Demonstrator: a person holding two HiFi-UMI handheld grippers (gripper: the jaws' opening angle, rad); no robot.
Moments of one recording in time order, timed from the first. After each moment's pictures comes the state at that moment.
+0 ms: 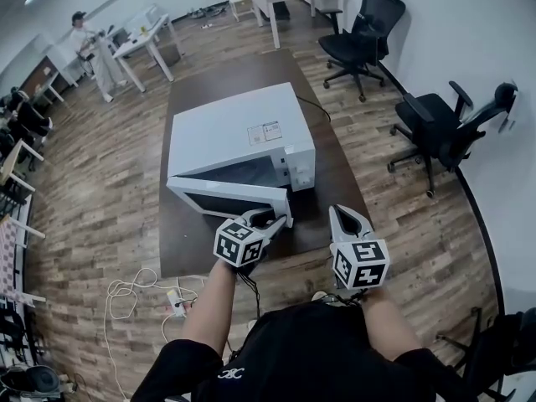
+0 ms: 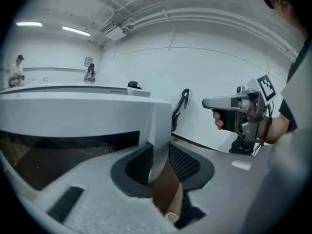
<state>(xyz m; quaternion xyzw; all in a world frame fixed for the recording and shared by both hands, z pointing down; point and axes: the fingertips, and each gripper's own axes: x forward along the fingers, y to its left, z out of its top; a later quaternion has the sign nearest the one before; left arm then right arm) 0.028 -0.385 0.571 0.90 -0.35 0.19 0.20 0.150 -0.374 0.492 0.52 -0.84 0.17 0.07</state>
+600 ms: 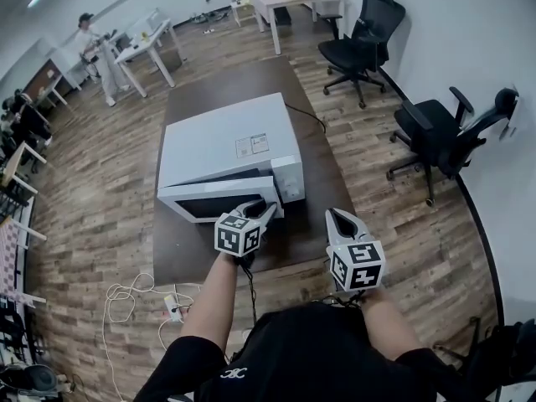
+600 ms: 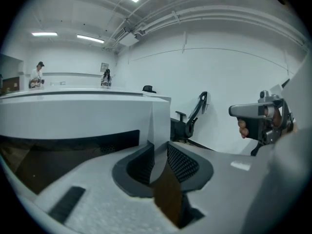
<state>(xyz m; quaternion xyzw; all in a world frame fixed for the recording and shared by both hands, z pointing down) 0.035 -0.460 0.572 0.86 -0.44 0.18 0.19 0.182 -0.406 0.497 0.50 -0.85 0.16 0.08</state>
